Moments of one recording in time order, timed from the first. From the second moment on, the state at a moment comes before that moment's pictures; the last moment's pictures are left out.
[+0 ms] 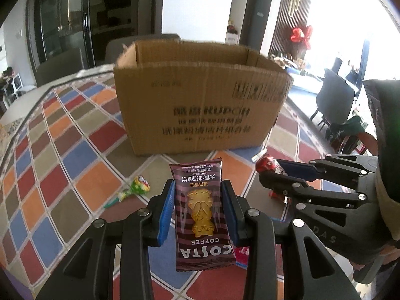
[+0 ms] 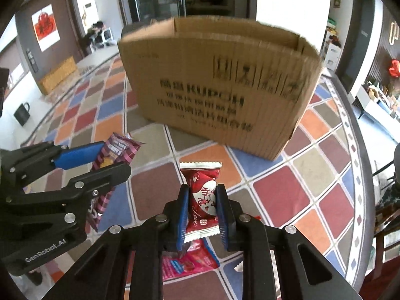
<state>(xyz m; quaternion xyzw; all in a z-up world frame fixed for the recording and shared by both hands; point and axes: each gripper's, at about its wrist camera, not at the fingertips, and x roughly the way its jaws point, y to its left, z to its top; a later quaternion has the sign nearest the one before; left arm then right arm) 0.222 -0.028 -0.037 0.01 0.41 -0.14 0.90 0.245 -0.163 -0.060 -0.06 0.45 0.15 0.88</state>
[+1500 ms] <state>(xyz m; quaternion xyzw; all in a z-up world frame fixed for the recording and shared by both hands) 0.380 -0.040 0.068 0.05 0.34 -0.12 0.93 0.359 -0.175 0.056 0.00 0.35 0.12 0.93</state>
